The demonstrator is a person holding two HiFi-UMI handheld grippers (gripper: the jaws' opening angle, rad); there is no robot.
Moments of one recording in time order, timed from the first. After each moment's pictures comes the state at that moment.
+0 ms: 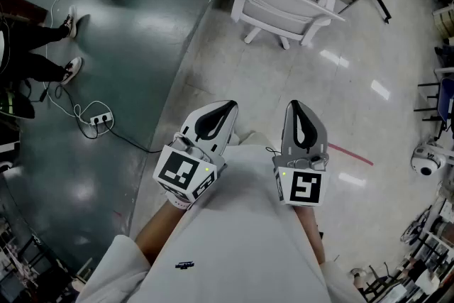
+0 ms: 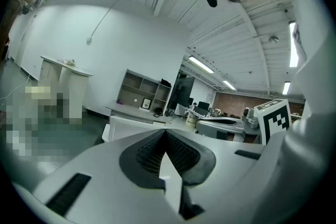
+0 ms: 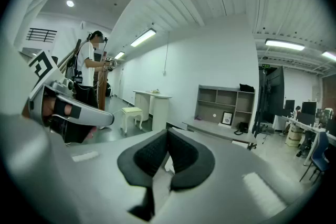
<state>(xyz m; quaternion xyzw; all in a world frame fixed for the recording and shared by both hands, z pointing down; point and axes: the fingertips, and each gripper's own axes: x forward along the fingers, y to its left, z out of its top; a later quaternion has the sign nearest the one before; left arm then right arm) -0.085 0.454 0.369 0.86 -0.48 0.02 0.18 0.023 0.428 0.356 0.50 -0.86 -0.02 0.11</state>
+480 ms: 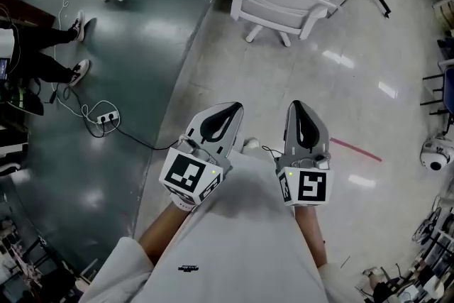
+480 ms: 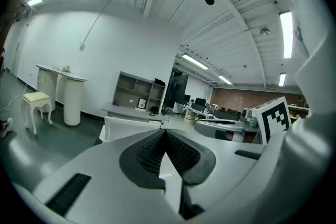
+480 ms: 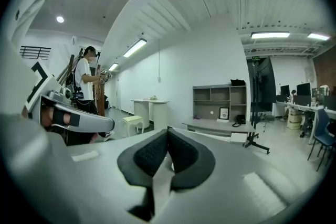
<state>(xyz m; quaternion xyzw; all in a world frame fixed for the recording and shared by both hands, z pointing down) -0.041 0.520 0.353 0.86 -0.48 0.03 0.17 0.064 0.494 0.346 0.51 -0.86 0.03 0.06</state>
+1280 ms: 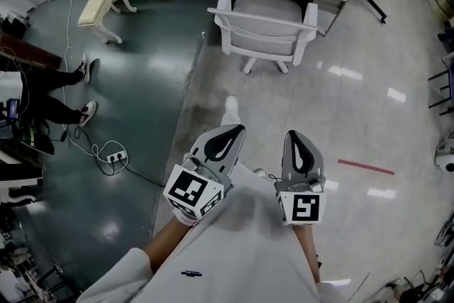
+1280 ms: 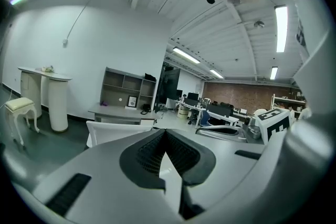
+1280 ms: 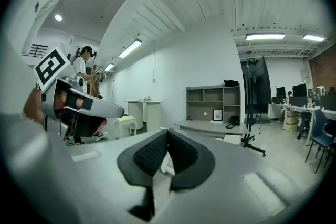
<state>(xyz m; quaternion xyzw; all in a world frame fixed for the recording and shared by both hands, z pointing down) 0.026 0.440 0.364 0.89 -0.43 0.07 0.15 0.128 0.440 0.378 0.53 -0.85 0.02 0.06</state>
